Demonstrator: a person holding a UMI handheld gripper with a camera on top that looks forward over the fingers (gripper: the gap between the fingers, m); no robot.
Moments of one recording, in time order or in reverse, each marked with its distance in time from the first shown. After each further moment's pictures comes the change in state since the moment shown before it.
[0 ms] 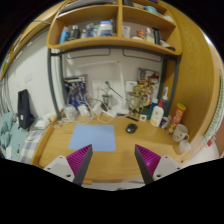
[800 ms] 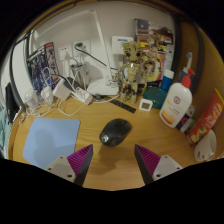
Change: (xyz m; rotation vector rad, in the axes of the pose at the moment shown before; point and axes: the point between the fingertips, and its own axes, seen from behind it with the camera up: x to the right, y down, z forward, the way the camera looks) arm 0.119 0.042 0.309 -0.256 -0.049 0.003
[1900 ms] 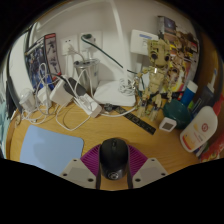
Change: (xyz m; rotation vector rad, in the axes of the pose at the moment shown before) arm -0.035 -0.050 0.080 -0.012 -0.043 -0.085
